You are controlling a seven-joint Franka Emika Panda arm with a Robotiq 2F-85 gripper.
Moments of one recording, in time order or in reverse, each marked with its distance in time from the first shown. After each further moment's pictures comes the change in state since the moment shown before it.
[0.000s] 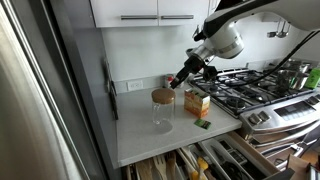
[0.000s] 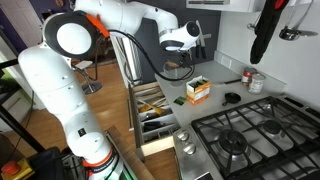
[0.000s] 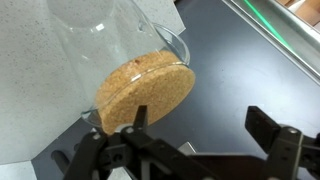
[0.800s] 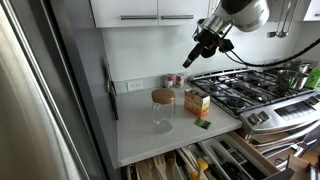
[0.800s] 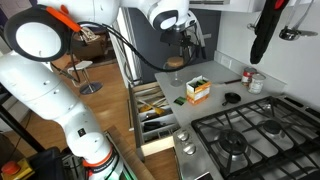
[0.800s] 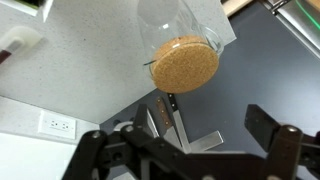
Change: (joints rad) arm -0.005 -0.193 -0.008 0.029 -0.476 0.054 0.305
